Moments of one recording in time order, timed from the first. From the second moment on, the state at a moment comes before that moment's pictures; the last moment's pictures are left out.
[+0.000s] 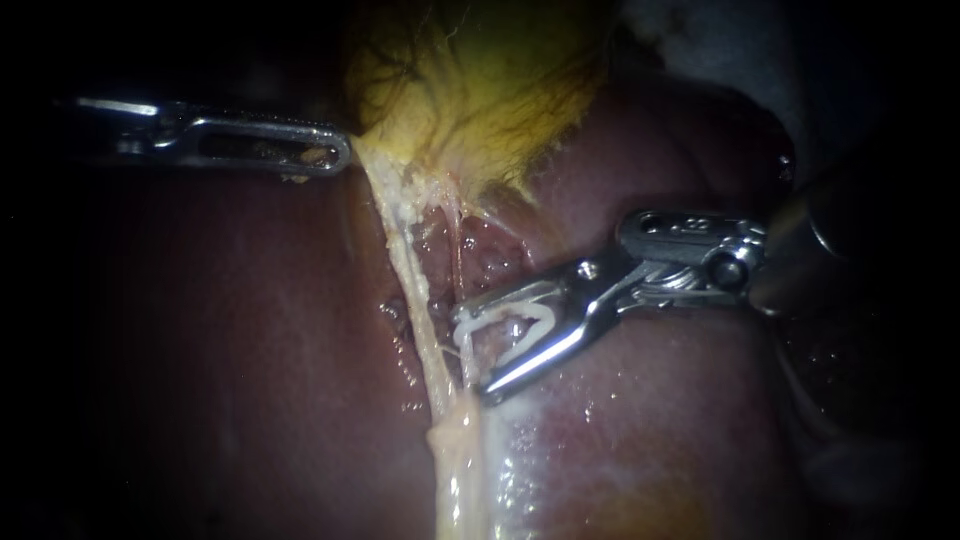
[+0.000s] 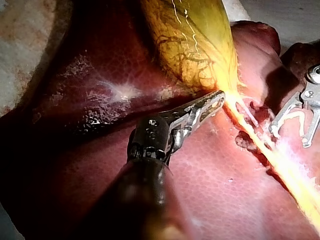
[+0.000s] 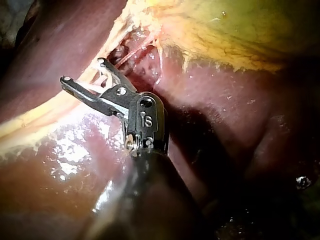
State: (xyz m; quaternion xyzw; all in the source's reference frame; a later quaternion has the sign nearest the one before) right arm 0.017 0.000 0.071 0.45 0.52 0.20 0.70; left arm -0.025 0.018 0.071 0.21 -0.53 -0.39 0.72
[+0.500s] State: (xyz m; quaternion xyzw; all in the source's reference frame) right arm 0.018 -0.002 0.076 0.46 0.51 0.21 0.70; left arm -0.025 0.018 0.071 0.21 -0.53 -0.39 0.72
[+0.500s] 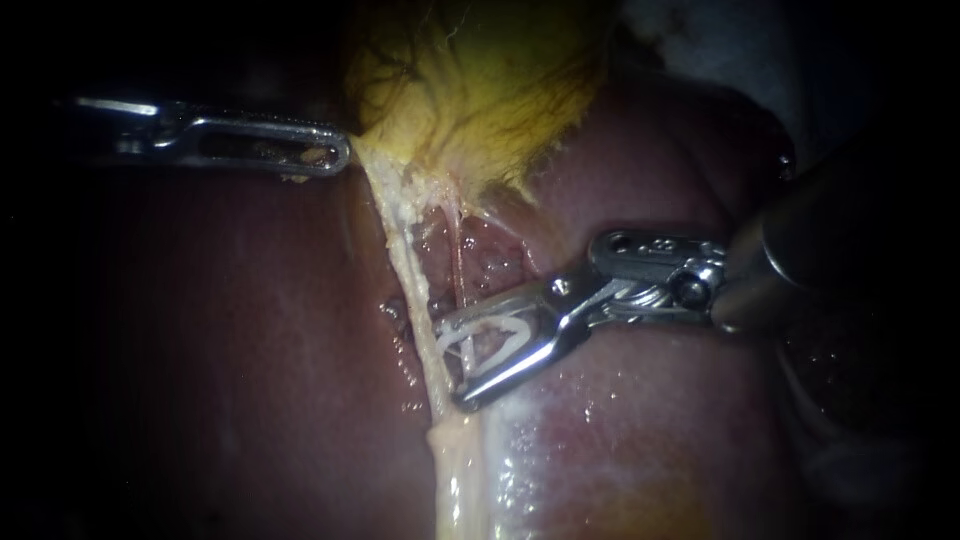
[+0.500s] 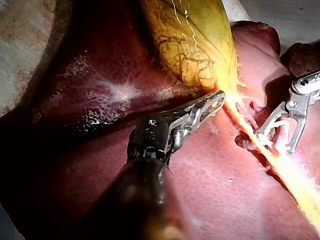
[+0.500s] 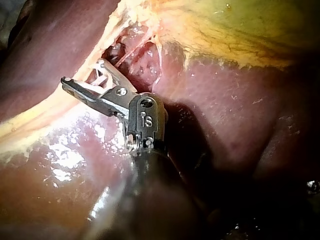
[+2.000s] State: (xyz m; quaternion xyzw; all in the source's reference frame) right arm 0.022 -0.005 0.078 0.51 0.54 0.17 0.64; left arm -0.025 0.018 0.071 0.21 -0.53 -0.39 0.72
